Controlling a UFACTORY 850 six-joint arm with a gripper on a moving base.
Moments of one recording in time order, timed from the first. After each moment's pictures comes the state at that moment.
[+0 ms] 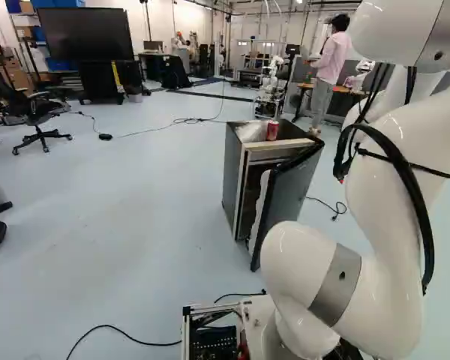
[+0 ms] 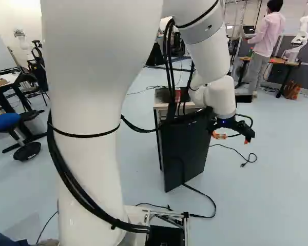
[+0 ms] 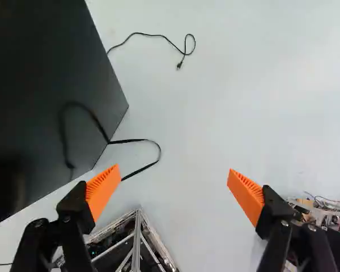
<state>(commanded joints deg) -47.7 -19.0 -55.9 -22.4 -10.4 0.0</state>
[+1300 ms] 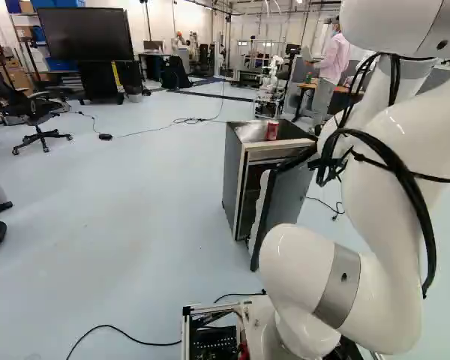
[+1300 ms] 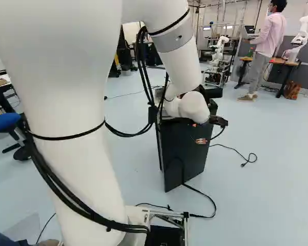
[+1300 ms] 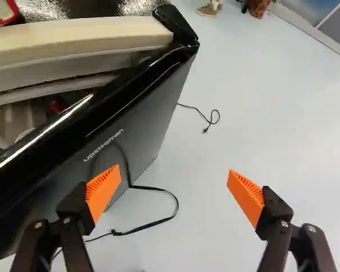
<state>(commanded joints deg) -41.5 -12.3 -41.3 -25.2 17.0 0.0</state>
